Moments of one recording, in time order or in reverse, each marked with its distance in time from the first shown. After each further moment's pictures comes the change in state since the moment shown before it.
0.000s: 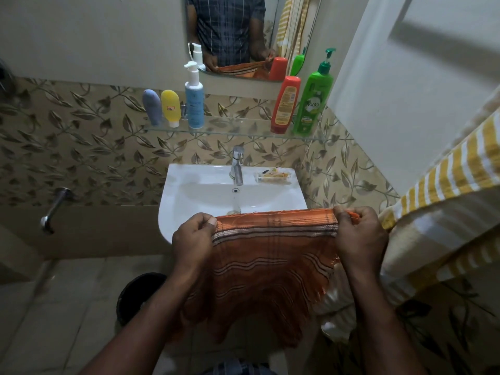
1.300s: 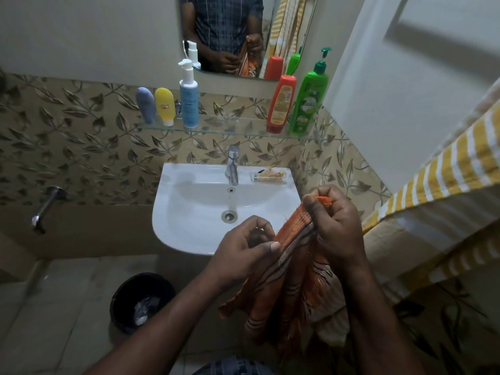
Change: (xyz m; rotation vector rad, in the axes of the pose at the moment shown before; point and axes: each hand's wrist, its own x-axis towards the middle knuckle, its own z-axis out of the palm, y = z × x) left_hand -0.042 0.027 0.047 -0.432 -0.735 0.178; right_hand -0.013 -0.053 -0.012 0.510 -0.453 -0.214
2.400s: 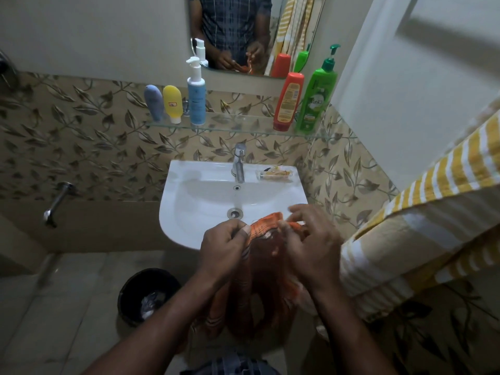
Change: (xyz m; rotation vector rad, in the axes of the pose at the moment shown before) left_hand -0.009 -0.003 -0.022 0.503 0.470 -0.043; right_hand -0.034 0.027 0.037 -0.475 0.096 -0.236
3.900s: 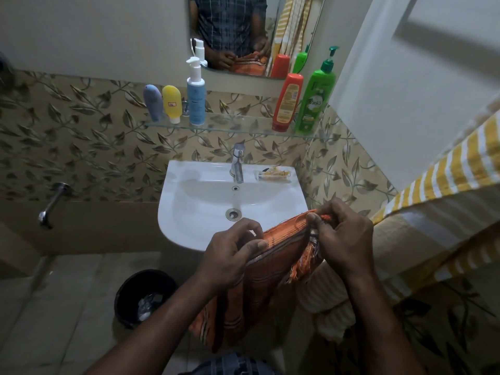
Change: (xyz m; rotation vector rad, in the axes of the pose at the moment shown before) left_hand -0.010 -0.001 -0.012 -0.070 -0.263 0.276; right_hand 0.022 0.032 -0.034 -0.091 -0.011 0.110
